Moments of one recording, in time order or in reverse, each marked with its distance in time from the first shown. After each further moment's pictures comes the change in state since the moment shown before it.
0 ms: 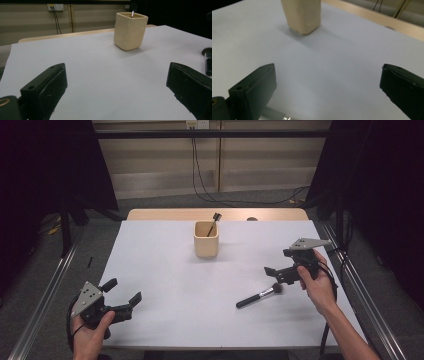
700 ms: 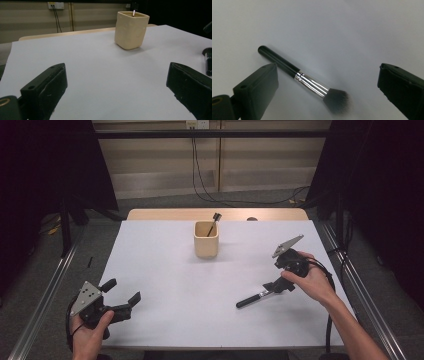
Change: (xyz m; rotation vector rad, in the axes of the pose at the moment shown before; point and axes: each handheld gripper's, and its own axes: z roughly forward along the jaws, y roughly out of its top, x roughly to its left) left arm 0.002 0.000 0.000 0.009 0.007 -0.013; right arm 0.005 0.009 0.023 0.404 0.154 -0.181
